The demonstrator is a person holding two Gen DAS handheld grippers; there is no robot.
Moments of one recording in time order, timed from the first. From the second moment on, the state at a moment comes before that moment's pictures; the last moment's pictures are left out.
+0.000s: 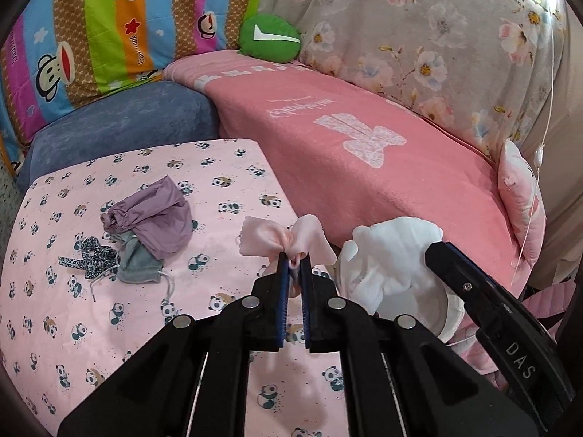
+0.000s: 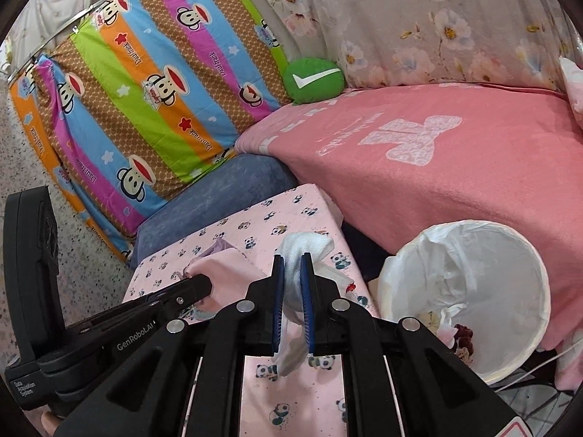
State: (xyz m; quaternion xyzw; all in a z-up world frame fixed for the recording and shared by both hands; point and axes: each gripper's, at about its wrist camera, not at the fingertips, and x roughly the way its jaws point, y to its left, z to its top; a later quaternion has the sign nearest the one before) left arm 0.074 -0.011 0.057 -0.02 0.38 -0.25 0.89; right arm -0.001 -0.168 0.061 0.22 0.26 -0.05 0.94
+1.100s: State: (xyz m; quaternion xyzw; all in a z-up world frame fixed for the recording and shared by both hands) left arm 0.031 -0.158 0.046 0.08 0.40 -0.35 0.85; right arm -0.073 -0.298 0.048 0.25 0.24 -0.15 0.93
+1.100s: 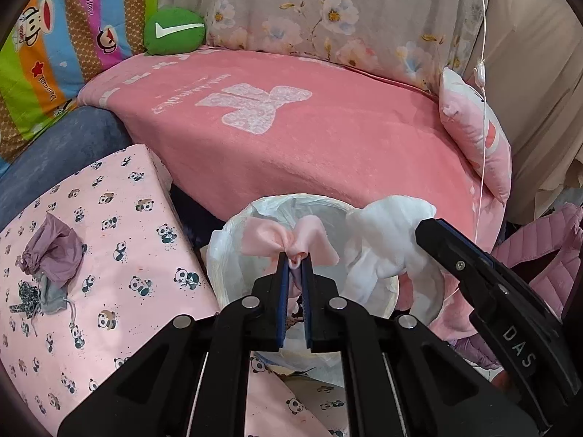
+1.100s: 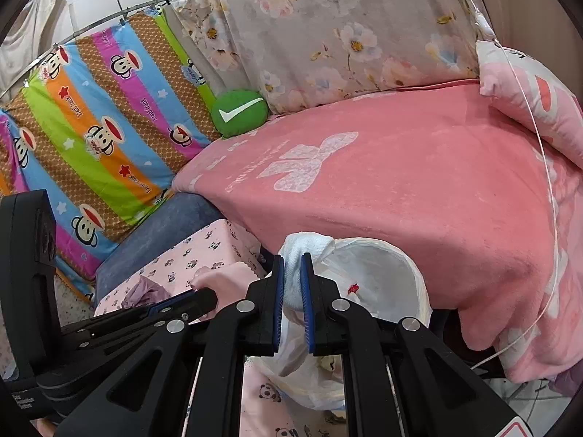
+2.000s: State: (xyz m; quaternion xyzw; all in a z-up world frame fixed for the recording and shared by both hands) left arm 0.048 -0.128 0.037 0.07 0.39 -0.27 0.88; right arm -0.052 -0.289 0.043 0.20 0.28 -0.17 0.92
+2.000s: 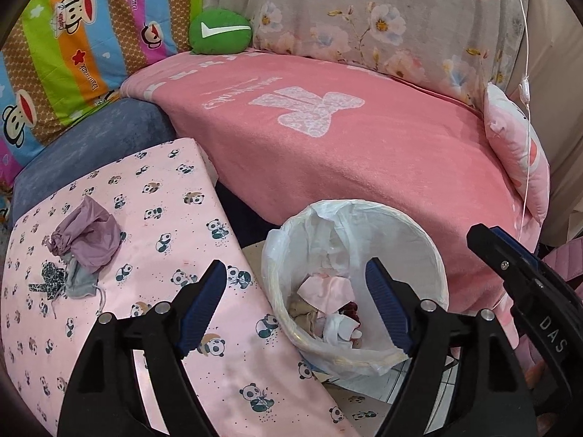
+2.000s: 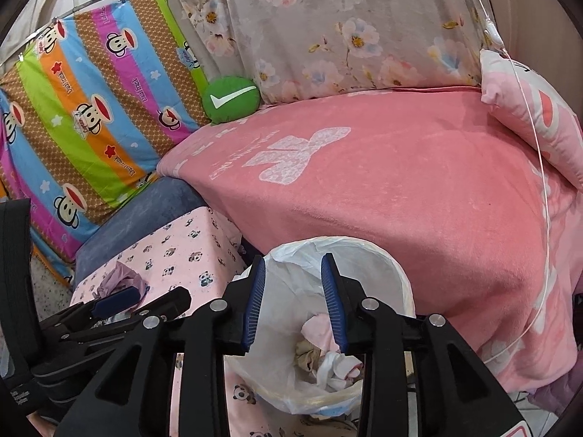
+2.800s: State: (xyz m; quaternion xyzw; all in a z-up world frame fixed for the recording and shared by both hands) left arm 0.049 -0.045 0.040 0.02 0.39 -0.22 0.89; right arm -0.032 -0.206 0.065 0.11 0.30 -0.17 0.93
